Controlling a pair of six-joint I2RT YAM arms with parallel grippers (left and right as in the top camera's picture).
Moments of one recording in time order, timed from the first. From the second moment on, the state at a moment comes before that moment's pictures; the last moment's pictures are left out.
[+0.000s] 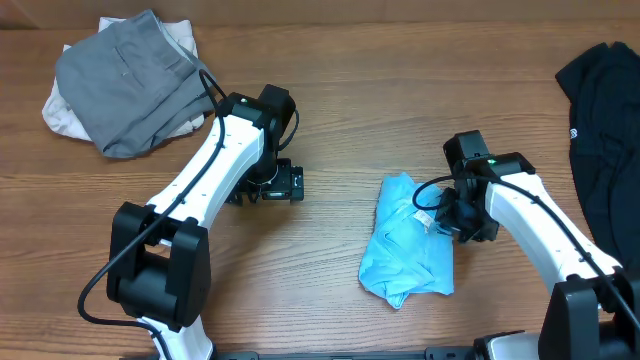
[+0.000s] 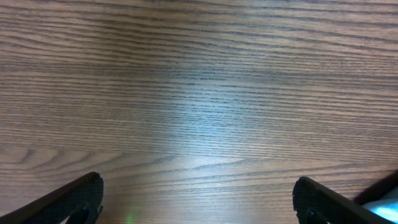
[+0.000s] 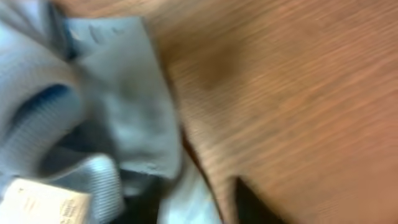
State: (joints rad) left arm -0.36 1.90 1.49 -1.29 0.02 -0.41; right arm 0.18 1.56 0.99 -1.06 0.13 0.61
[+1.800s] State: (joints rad) left arm -0.36 1.90 1.49 -1.27 0.02 -0.41; right arm 0.43 1.51 0.91 -0.83 -0.37 0.51
